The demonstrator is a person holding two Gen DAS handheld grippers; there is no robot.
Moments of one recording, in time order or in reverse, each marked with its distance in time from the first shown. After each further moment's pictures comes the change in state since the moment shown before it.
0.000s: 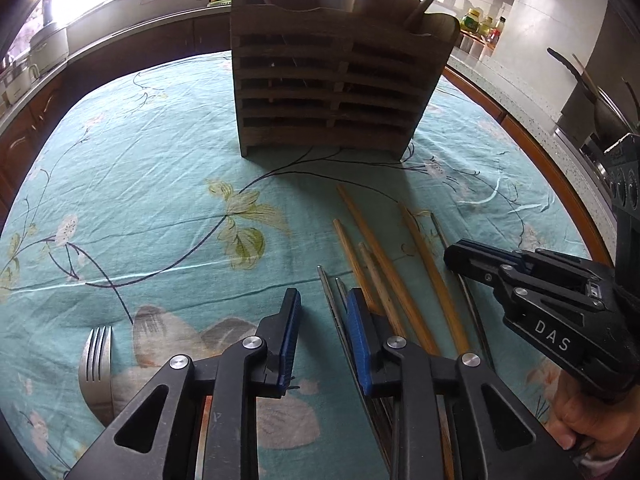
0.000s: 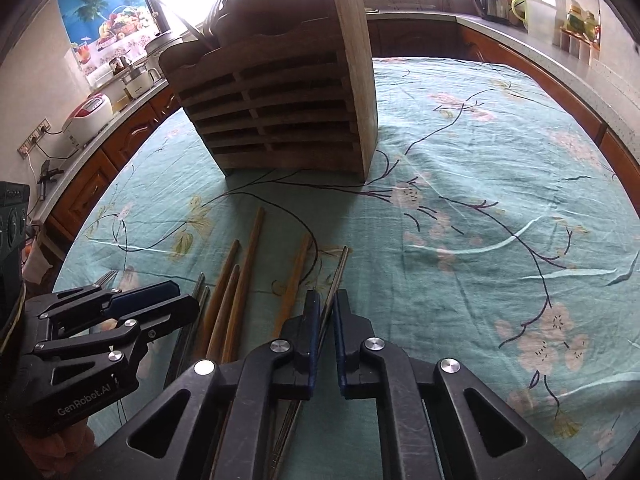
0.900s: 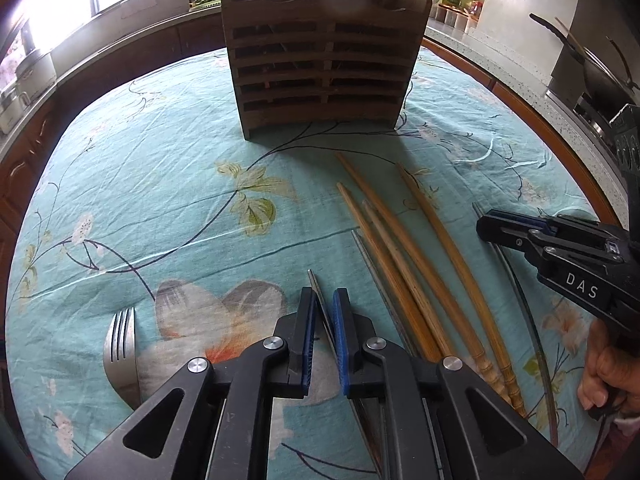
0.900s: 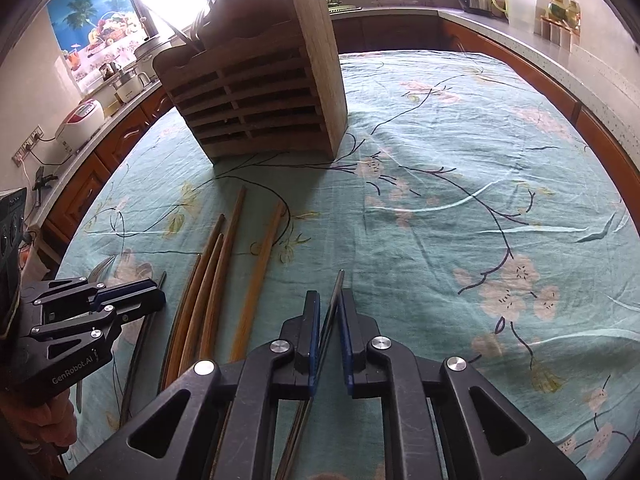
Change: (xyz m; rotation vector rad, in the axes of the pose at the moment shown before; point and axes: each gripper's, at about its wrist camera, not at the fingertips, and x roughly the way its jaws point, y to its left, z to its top) left arm -0.010 -0.006 -0.019 0.095 0.037 0.045; right arm -0.013 -0.008 -0.013 0.024 0.004 -0.039
